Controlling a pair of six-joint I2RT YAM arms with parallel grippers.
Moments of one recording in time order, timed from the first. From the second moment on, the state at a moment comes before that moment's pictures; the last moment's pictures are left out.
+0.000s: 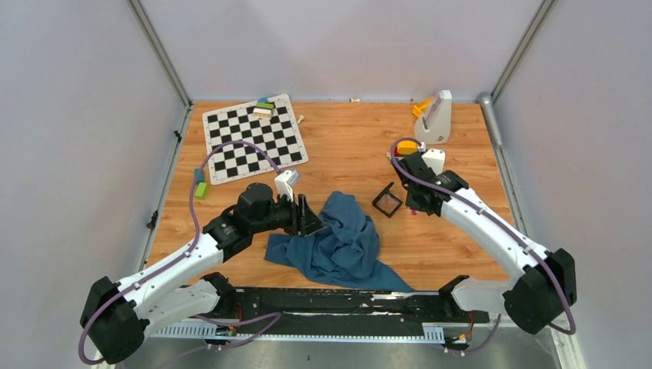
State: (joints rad) left arm -0.73 0.93 0.58 -0.07 0.35 -0.62; right arm 0.55 1.22 1.02 -0.92 0.51 0.66
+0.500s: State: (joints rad) left arm -0.73 0.91 0.58 -0.12 0.31 -0.57; right arm 0.55 1.50 1.12 -0.89 0.51 0.69
